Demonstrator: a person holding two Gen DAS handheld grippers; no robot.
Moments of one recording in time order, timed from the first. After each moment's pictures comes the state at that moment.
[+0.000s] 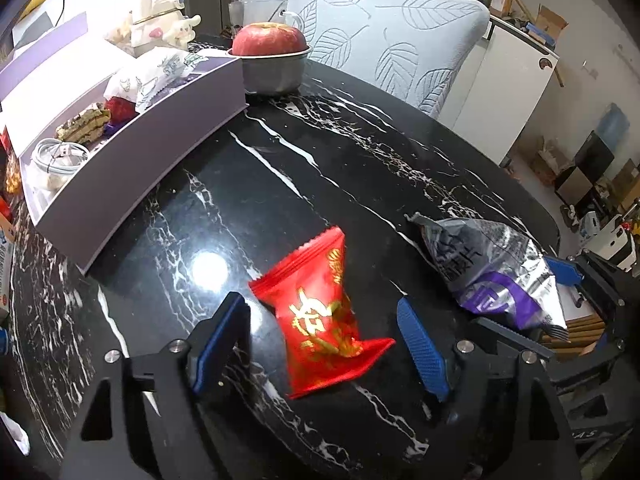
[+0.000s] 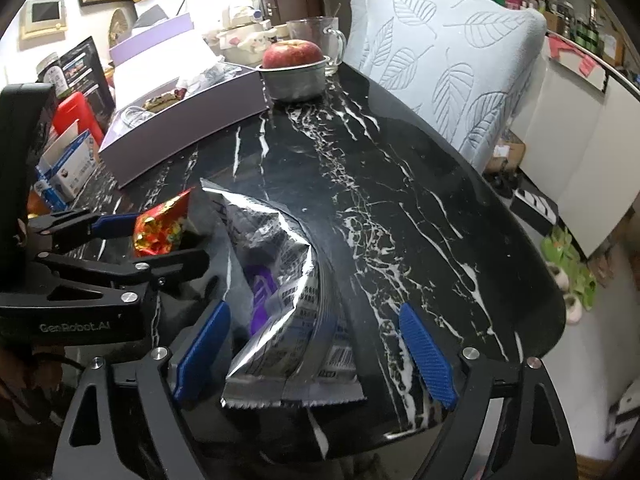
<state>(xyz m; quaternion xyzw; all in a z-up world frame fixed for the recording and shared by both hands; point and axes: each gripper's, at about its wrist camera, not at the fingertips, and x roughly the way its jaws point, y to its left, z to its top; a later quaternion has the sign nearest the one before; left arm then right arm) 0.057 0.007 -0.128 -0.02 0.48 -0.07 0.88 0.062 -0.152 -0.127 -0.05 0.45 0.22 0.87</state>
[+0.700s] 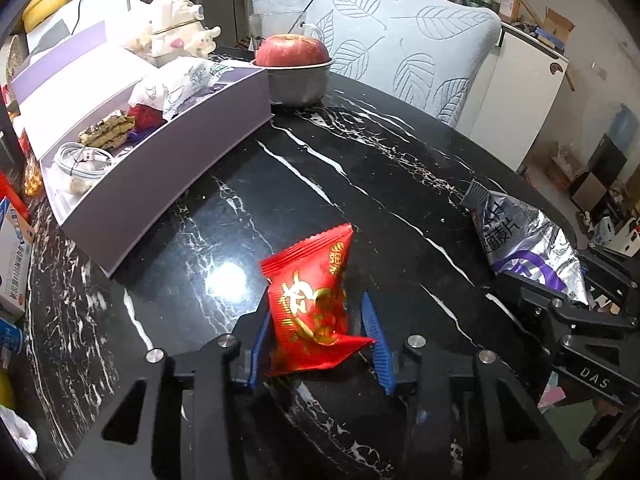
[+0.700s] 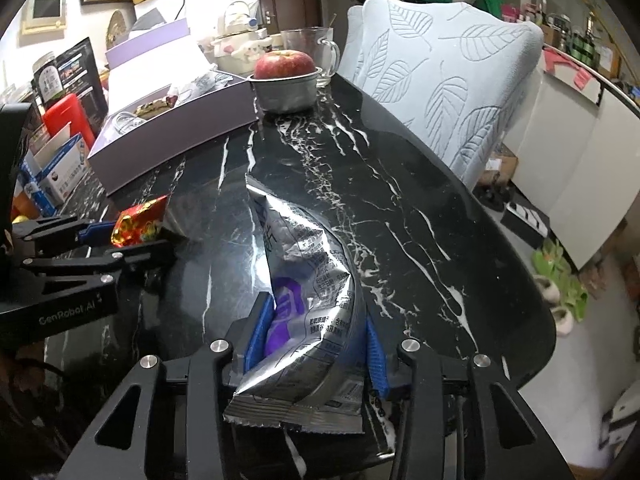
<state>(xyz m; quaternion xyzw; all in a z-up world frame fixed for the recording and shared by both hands) 0.053 0.018 -0.128 -0.01 0.46 -0.04 0.89 0.067 -0.155 -0.125 -0.06 0.43 0.21 0.88</state>
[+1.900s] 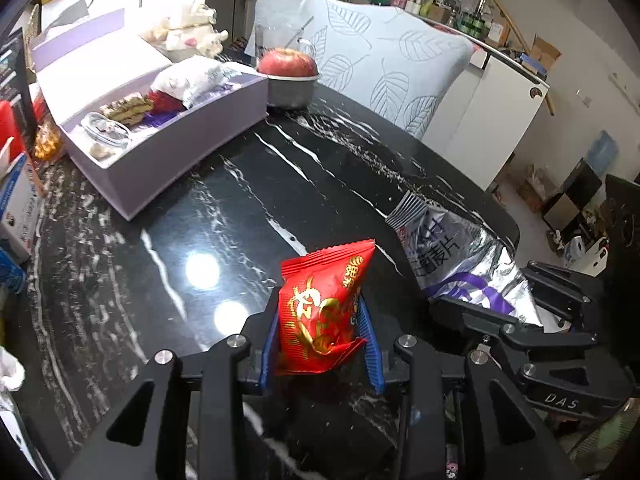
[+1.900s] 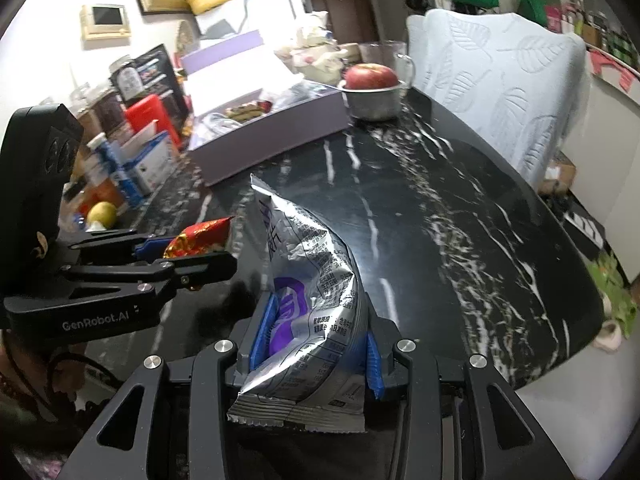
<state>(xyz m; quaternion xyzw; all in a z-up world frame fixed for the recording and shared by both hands) -0.010 0.025 -0.098 -0.06 0.45 -0.07 0.89 0.015 -0.136 -0.104 -0.02 0.41 0.33 0.85</state>
